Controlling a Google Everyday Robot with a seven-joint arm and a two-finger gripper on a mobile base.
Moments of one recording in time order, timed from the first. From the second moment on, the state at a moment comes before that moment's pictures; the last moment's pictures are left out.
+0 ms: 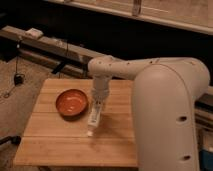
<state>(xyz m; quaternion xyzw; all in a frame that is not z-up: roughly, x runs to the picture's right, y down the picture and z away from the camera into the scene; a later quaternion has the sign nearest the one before) -0.048 0.097 0.797 -0.33 0.30 0.69 0.58</state>
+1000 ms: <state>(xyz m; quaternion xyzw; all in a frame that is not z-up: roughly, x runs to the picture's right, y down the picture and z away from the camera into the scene) -0.162 0.005 0.875 -0.34 0.23 0.60 0.68</state>
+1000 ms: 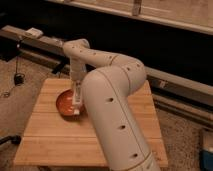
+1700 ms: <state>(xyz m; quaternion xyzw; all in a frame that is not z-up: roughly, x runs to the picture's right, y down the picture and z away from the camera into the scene) -0.187 0.016 0.871 -0.36 0.18 0.58 0.71</state>
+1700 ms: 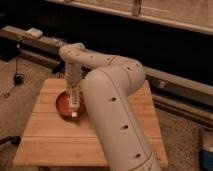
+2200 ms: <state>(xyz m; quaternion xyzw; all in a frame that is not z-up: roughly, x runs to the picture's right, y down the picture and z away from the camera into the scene) -0.187 0.016 0.871 -0.36 0.18 0.58 0.71</state>
